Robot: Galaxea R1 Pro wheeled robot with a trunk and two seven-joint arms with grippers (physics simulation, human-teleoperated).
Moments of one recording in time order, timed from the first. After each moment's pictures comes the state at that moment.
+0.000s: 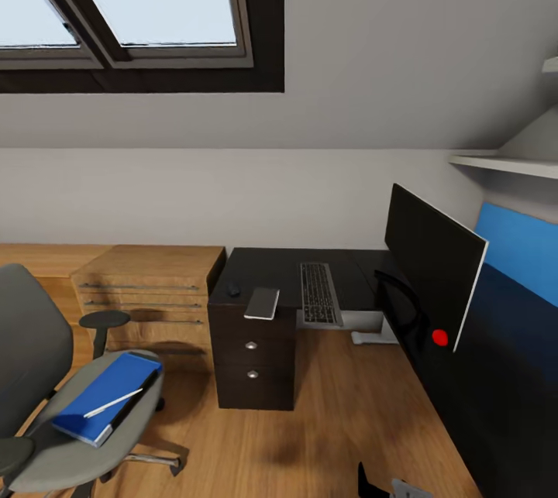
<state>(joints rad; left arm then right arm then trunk) 0.08 -0.09 -0.28 -0.68 0.29 -0.14 0.42 -0.30 0.06 -0.04 -0.14 -0.29 -0.72 0.03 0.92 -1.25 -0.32</state>
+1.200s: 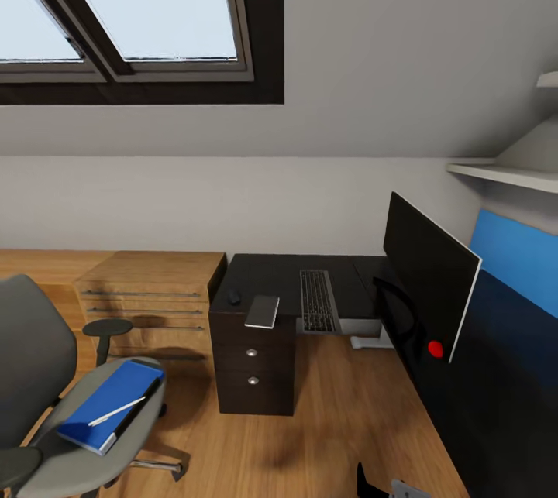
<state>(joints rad) -0.02 -0.09 -0.27 -0.46 0.29 -0.11 0.38 -0.30 0.06 -0.04 -0.14 -0.29 -0.71 0.03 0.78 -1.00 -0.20</state>
